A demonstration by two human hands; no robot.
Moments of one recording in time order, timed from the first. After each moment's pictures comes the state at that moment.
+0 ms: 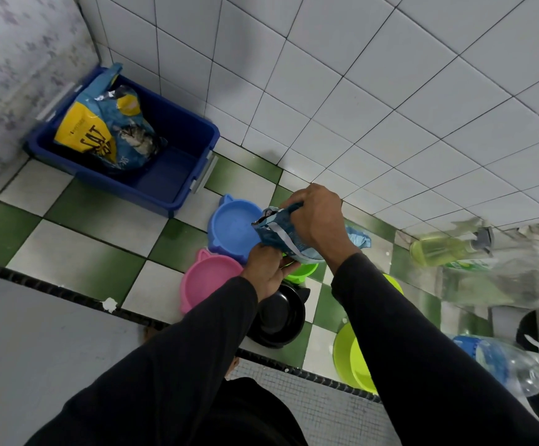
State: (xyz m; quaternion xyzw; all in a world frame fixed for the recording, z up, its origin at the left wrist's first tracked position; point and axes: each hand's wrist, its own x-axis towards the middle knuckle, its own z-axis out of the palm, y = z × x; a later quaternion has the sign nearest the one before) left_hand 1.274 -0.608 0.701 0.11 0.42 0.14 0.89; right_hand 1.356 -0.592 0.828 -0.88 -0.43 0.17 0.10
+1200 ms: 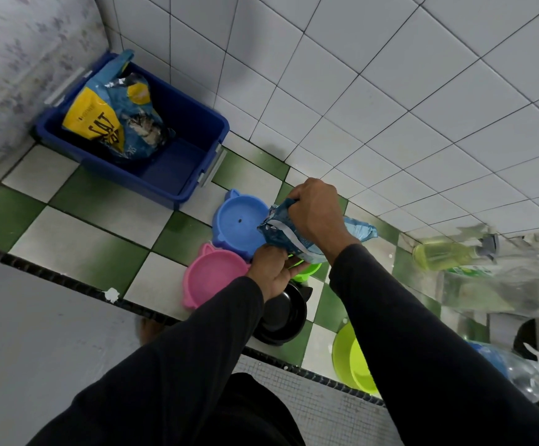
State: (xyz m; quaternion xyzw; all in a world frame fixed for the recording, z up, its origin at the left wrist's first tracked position) left_hand 1.268 -0.611 0.719 0.05 0.41 0.13 0.90; right_hand 1.352 -0.575 0.818 -0.87 -0.47 0.15 0.01
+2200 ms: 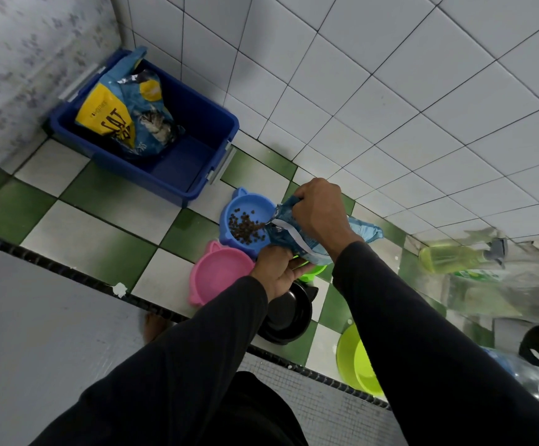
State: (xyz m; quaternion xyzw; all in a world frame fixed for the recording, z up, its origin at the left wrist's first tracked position) left_hand 1.264 -0.611 0.716 0.03 0.43 0.13 0.89; right_hand 1.345 -0.571 0.819 -0.87 -0.47 0.16 0.02
